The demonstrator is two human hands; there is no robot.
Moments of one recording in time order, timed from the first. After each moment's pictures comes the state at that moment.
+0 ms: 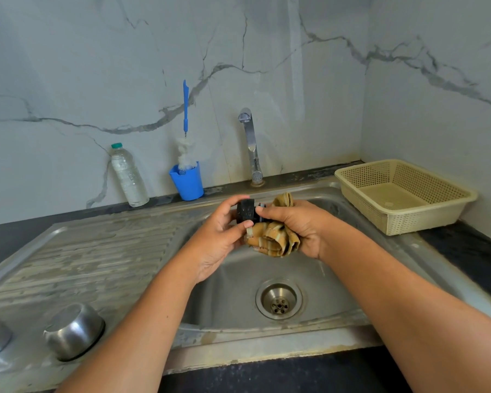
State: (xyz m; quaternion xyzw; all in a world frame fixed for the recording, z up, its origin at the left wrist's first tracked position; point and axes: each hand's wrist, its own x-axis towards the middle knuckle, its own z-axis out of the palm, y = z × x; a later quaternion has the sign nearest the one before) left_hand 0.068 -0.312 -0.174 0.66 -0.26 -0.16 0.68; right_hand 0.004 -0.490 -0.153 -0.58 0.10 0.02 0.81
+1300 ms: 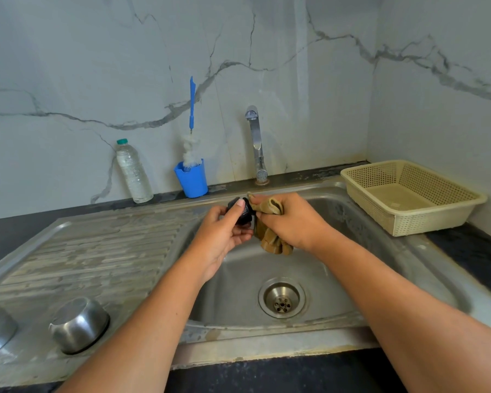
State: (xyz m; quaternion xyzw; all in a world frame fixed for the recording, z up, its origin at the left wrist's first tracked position) left_hand 0.066 -0.320 -0.173 0.66 -0.11 -0.11 0.74; right_hand 0.013 -0.479 -0.158 -0.85 -0.02 -0.16 0.50
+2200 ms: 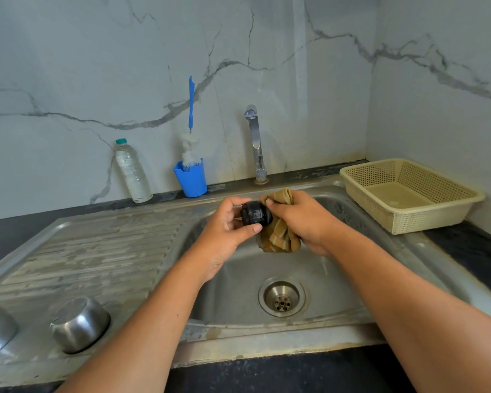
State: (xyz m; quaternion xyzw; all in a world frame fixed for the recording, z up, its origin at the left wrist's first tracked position) left_hand 0.065 -0.314 -0.180 0.73 -0.26 -0.08 0.63; right_hand 0.010 -0.489 -0.159 -0.76 0.03 -0.11 0.64
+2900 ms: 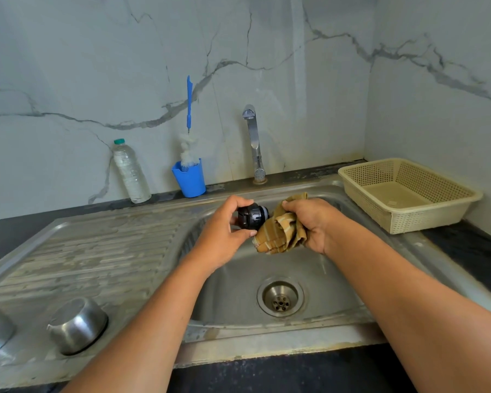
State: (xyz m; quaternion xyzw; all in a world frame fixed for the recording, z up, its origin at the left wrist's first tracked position) left_hand 0.068 -0.313 -0.177 0.84 -0.30 0.03 0.45; right_hand 0.013 -0.497 -0.156 -0.60 0.22 -0.03 0.77
